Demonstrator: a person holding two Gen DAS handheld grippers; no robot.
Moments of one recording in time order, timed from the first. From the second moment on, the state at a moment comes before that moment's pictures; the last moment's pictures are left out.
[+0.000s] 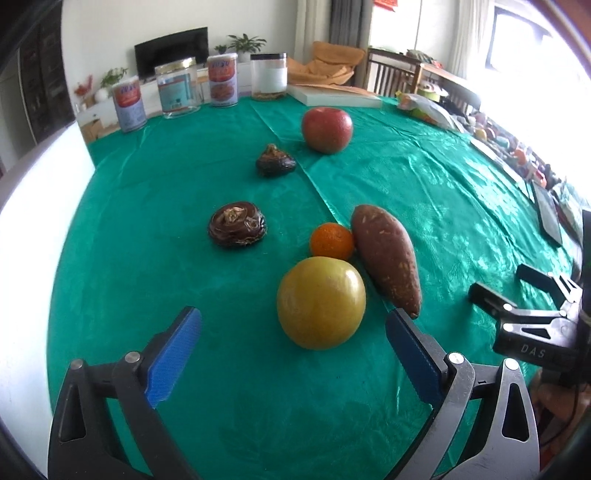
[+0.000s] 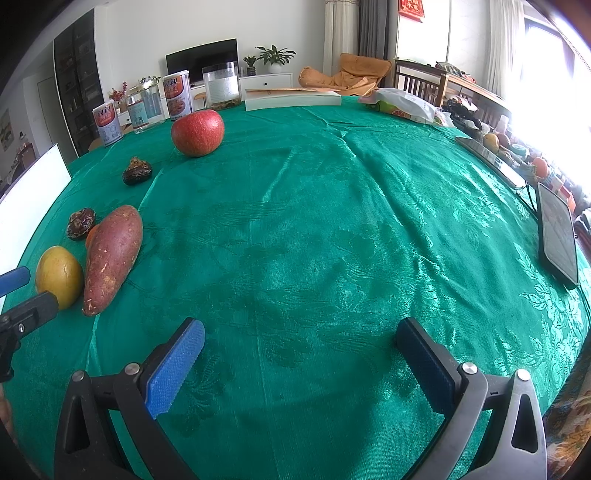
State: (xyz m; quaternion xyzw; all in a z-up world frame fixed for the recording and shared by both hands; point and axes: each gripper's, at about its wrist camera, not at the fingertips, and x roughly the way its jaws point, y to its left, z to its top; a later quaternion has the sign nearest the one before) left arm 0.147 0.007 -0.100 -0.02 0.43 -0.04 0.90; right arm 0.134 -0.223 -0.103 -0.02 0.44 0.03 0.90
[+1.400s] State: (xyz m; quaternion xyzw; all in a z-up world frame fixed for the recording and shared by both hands) left arm 0.126 0.100 -0.123 -0.06 0.44 0.12 0.89; right arm 0.134 -0.223 -0.103 -0.02 0.44 0.03 0.90
